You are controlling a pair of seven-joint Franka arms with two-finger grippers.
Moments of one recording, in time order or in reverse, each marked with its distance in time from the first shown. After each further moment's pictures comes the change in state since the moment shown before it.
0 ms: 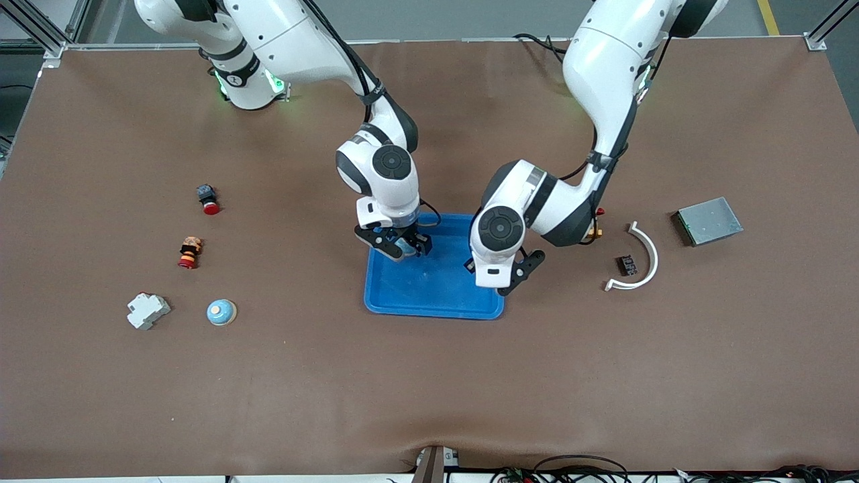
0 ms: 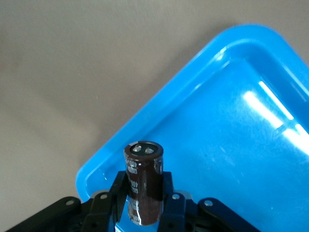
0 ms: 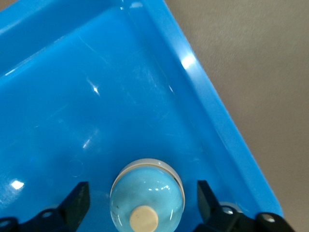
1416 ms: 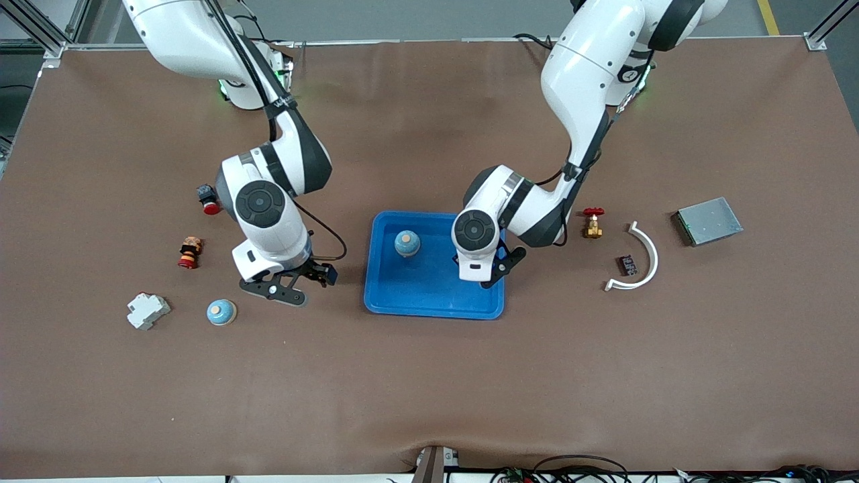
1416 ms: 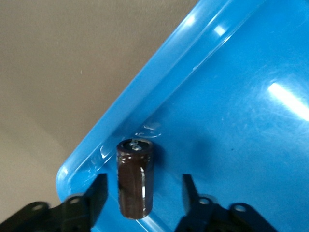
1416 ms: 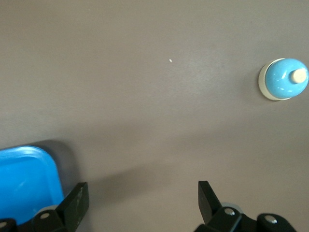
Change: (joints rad) left arm -0.042 0.074 0.001 0.007 0.021 0.005 -0.007; right arm -0.320 -0.197 -0.030 -0.010 -0.013 -0.236 -0.703
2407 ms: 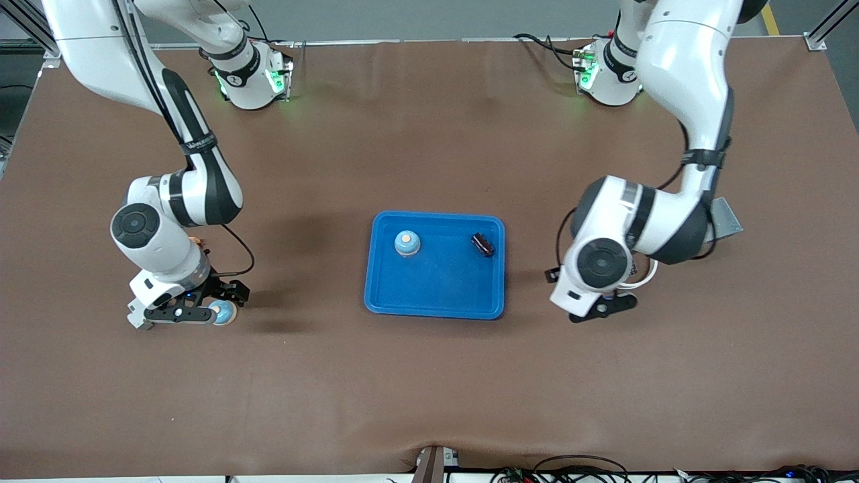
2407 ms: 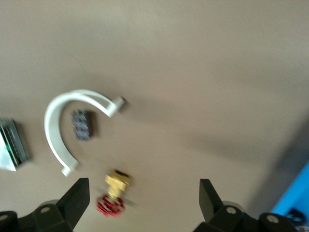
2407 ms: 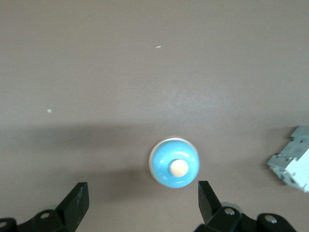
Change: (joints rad) left arm 0.314 -0.179 0.023 0.017 0.175 -0.238 0.764; right arm -0.324 -0.008 0.003 -0.166 0.000 0.298 -0.531
